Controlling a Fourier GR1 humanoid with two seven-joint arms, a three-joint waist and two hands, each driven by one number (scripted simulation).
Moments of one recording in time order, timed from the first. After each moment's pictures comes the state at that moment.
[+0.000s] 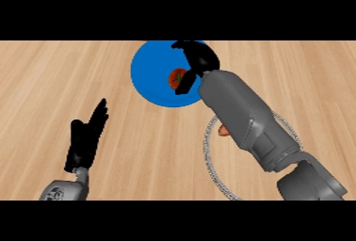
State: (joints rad) left arm -0.09 0.13 -0.09 -1.44 -0.05 0.16 0.21; right arm -1.27 -0.01 0.33 -0.26 0.39 -0.18 0.13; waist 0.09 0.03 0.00
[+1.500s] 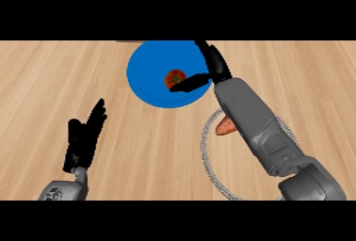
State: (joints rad) left arm -0.09 0.12 -0.07 -1.44 -0.06 0.16 0.22; right arm -1.20 -0.01 -0.05 -0.15 0.08 -0.17 -0.47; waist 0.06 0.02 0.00
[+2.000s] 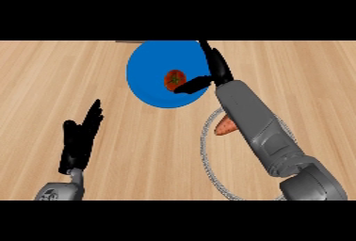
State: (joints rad) left arm -0.08 0.13 -0.06 -1.46 -0.06 0.15 0.22; right arm -1.20 -0.01 -0.04 -0.11 0.12 -0.24 -0.45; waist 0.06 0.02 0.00
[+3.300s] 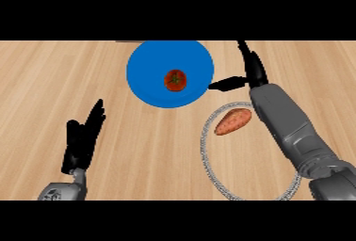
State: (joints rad) left arm -0.08 0.11 -0.06 -1.47 -0.08 0.14 0.23; right arm -1.10 -0.17 -0.08 -0.10 0.13 -0.28 -0.51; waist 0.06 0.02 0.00
